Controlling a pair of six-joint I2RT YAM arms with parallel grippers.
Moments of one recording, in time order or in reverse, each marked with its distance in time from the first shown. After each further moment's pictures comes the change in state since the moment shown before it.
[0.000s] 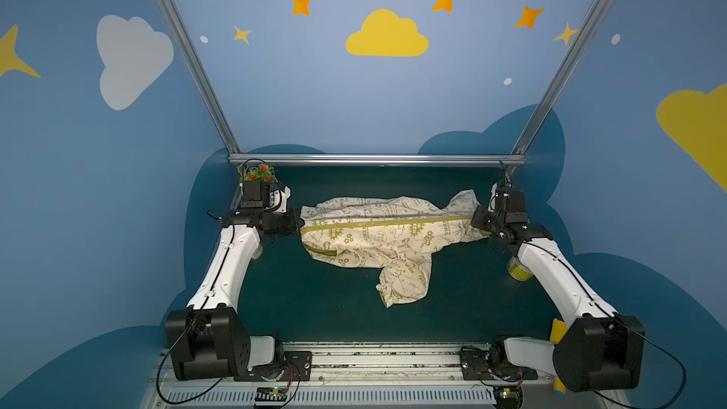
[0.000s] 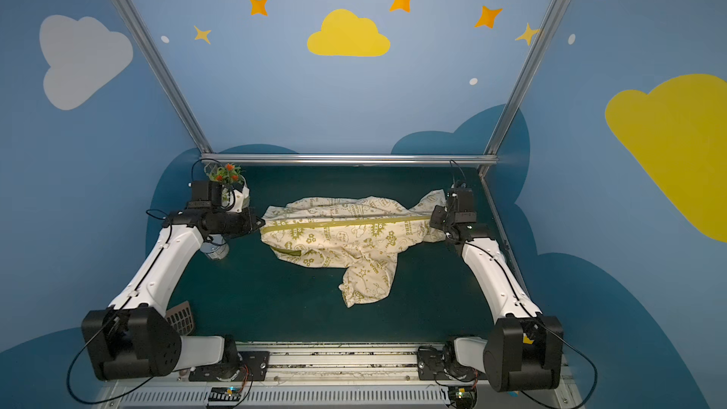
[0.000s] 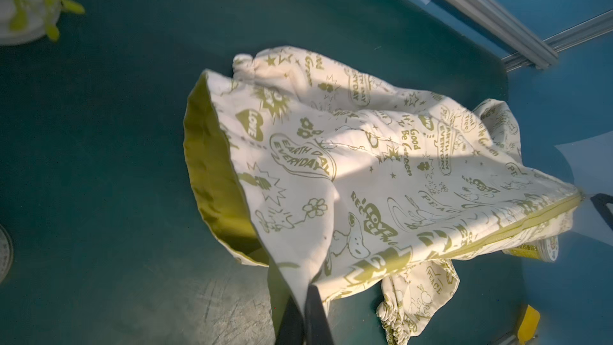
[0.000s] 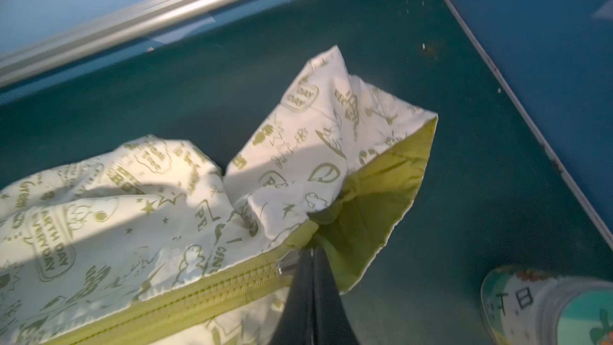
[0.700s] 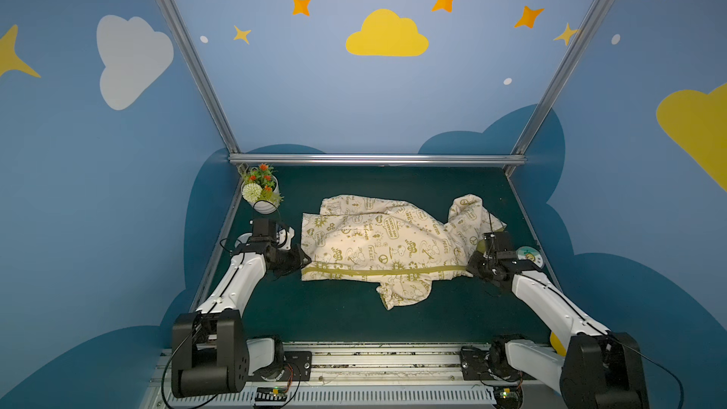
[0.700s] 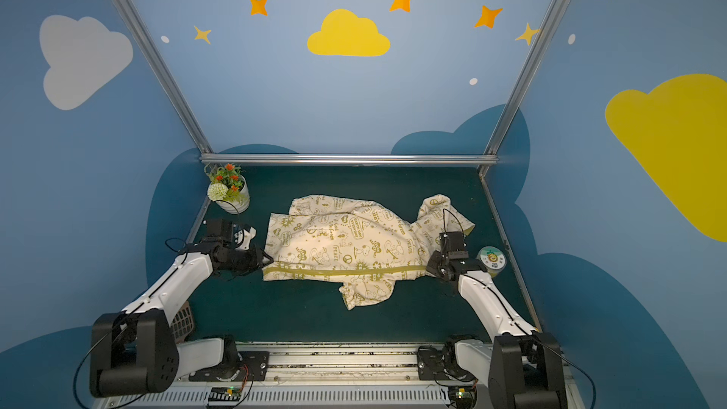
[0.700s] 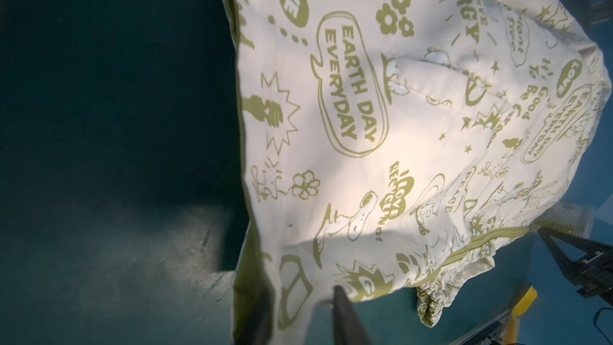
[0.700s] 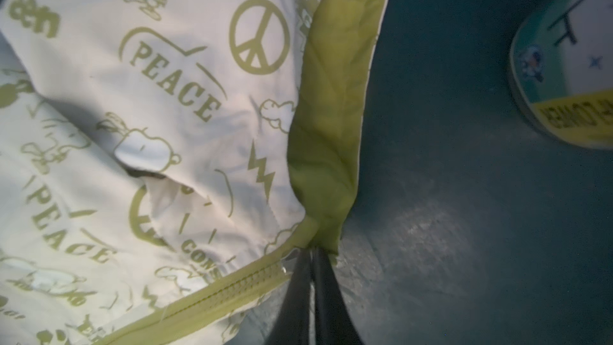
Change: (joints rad) left arm 0.009 -0.061 -0.380 0.119 0.029 -0.067; right arm 0.028 -0.144 -0.376 -0.041 -0.054 0.224
